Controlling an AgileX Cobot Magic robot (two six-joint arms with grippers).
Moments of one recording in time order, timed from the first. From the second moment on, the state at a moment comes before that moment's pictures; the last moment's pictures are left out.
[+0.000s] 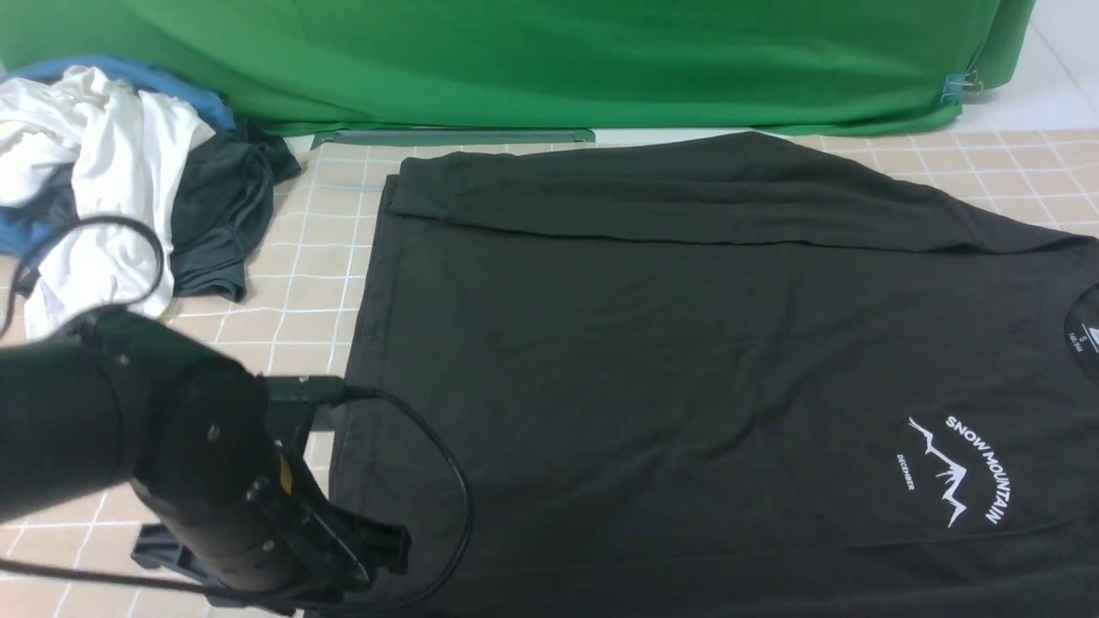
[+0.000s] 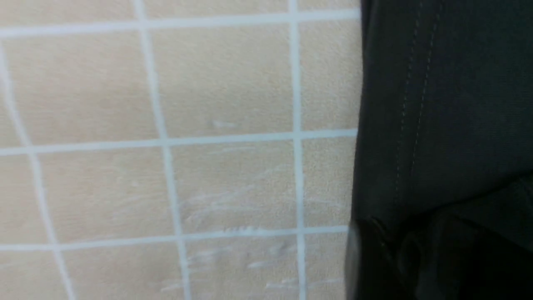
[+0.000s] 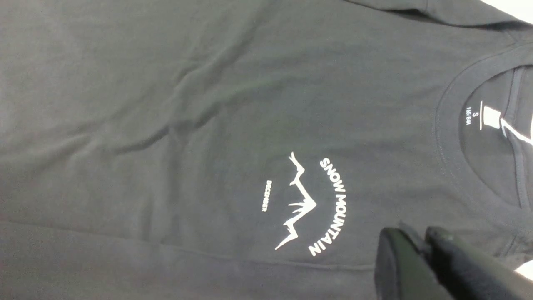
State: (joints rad) right arm 0.02 0.82 -0.79 0.10 0.89 -0.09; left arm -0.49 1.44 -0.73 0.02 0.82 -0.39
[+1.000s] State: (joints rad) right arm 0.02 0.82 -0.79 0.10 0.89 -0.09; left arm -0.49 1.46 -0.63 -0.14 0.61 -0.15
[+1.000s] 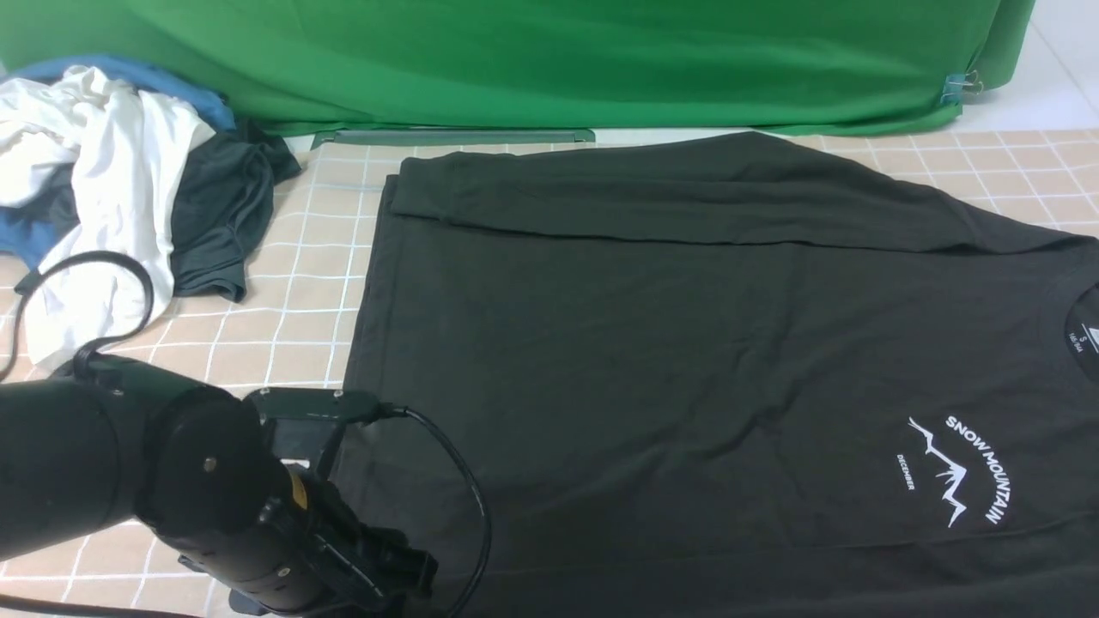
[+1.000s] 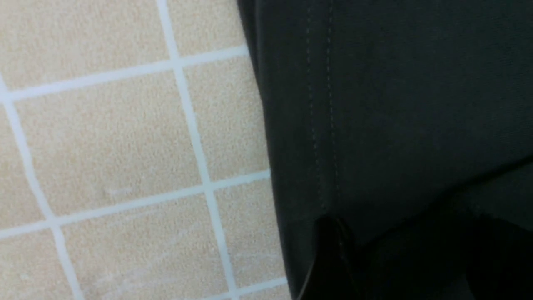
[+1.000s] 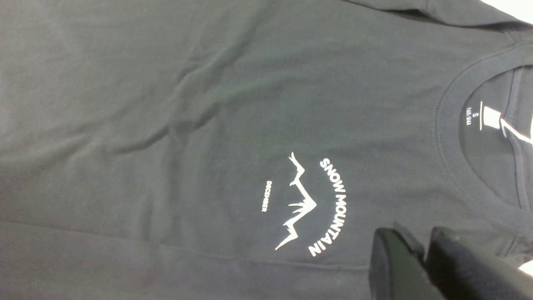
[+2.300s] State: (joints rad) right arm 0.02 0.82 -0.79 0.10 0.89 -0.09; left arm -0.49 1.43 -0.83 -0.07 0.86 -0.26
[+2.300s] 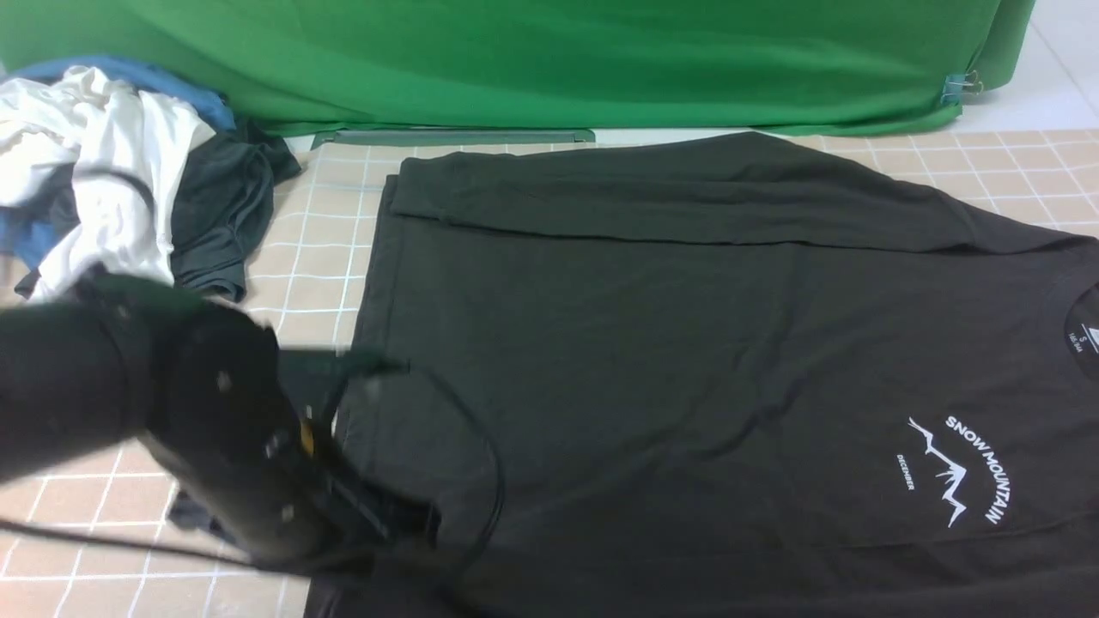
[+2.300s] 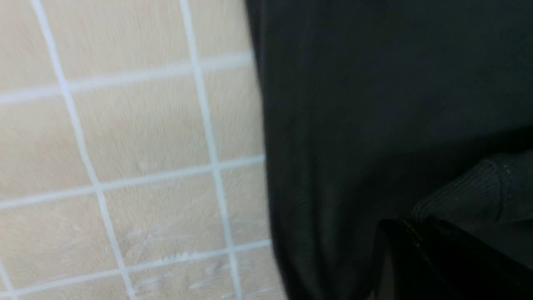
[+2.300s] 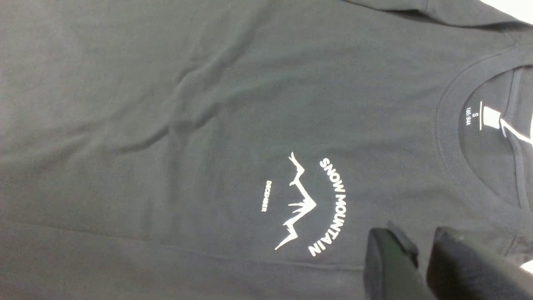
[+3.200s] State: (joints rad) right arm 0.02 0.82 -0.79 0.10 0.87 -0.09; left arm -0.35 1.83 -1.36 0.08 0.71 -0.28
